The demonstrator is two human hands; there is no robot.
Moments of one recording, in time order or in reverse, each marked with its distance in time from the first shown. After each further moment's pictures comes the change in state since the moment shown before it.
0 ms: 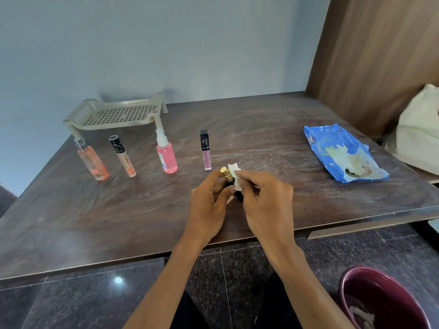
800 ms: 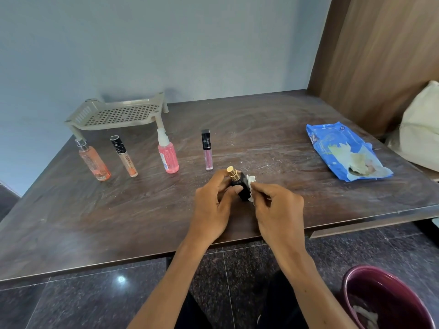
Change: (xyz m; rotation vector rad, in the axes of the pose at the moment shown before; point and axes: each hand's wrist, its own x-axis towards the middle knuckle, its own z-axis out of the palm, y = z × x) left_hand 0.000 0.005 0.003 0.079 0.010 0.064; right_hand -0.010 0.025 -0.004 -0.083 -0.009 0.091
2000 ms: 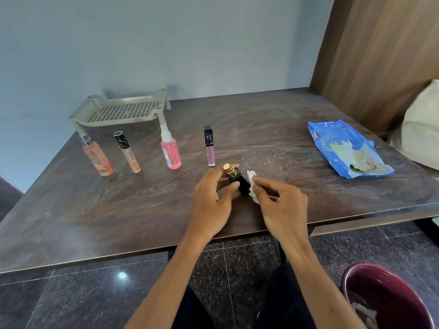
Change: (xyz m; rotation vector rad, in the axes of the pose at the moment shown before) left_hand -0.002 -0.008 -0.003 -0.045 0.019 -0.085; right_hand 0.001 0.004 -0.005 0.203 -0.056 0.166
